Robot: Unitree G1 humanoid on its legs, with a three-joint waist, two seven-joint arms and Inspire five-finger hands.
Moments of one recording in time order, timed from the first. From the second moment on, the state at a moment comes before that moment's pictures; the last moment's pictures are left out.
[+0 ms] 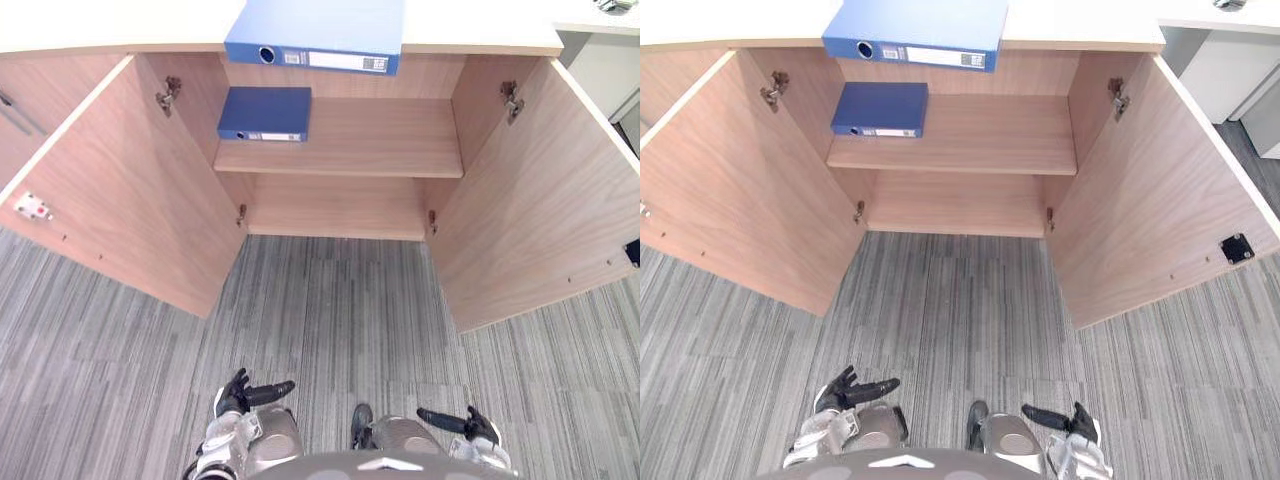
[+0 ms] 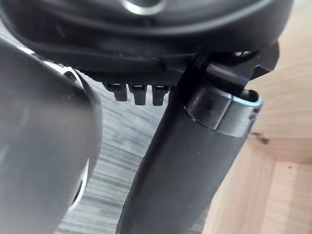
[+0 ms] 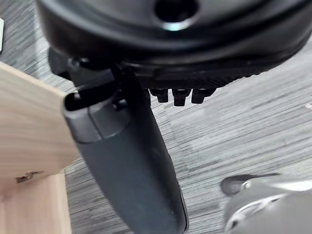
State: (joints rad) left arm 0.01 0.01 0.33 1.02 -0.11 -0.10 0.04; right arm 0.03 -0.04 -0.32 1.04 0.16 -0.04 -0.14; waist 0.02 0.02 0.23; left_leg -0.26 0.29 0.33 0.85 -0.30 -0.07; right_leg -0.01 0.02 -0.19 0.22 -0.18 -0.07
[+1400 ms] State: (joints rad) left arm -0.02 -0.04 0.34 1.08 -0.09 -0.08 0.02; right arm 0.03 0.00 -0.29 1.07 0.12 -0.05 -0.14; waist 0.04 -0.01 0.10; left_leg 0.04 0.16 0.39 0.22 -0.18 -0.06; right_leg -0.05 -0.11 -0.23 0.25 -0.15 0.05
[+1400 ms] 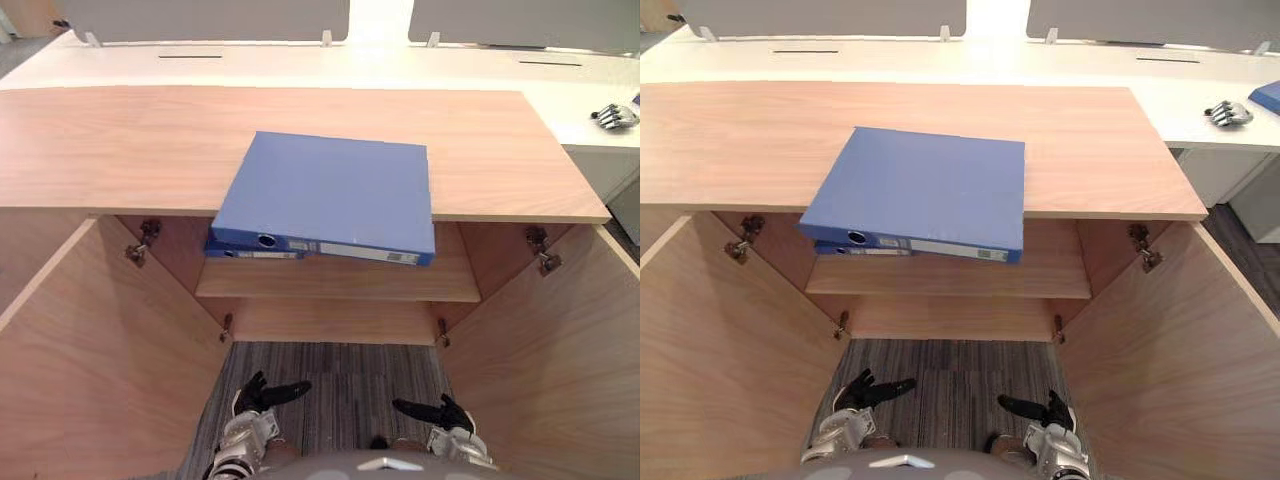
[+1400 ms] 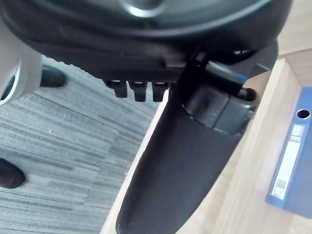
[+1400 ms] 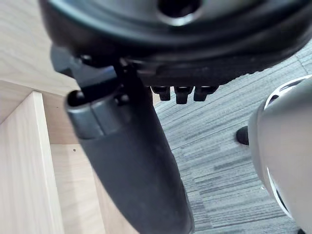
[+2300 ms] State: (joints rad) left arm 0.30 0.04 0.11 0.41 -0.07 -0.15 0.15; right arm 0.11 -0.03 -0.28 1.04 0.12 -0.05 -0.18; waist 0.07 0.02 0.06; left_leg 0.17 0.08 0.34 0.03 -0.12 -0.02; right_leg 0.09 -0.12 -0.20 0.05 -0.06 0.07
